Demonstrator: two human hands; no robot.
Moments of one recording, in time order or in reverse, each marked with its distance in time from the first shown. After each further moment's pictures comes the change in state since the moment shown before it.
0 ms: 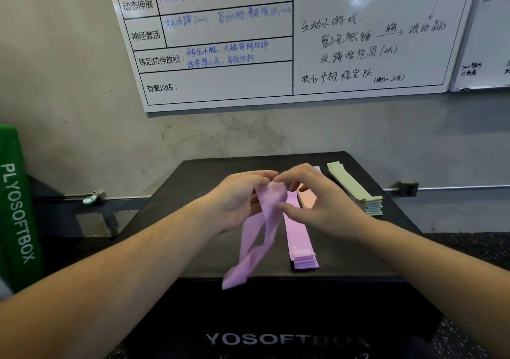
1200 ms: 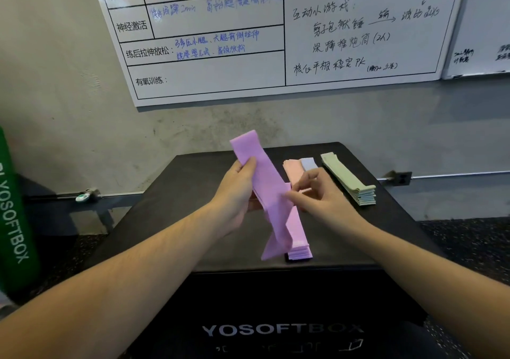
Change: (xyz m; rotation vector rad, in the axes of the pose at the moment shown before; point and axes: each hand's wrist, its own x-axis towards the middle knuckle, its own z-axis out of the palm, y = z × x) left_hand 0.002 -0.017 0.021 -0.050 0.167 0.124; right_hand -0.023 0.012 0.009 0.453 0.144 0.519
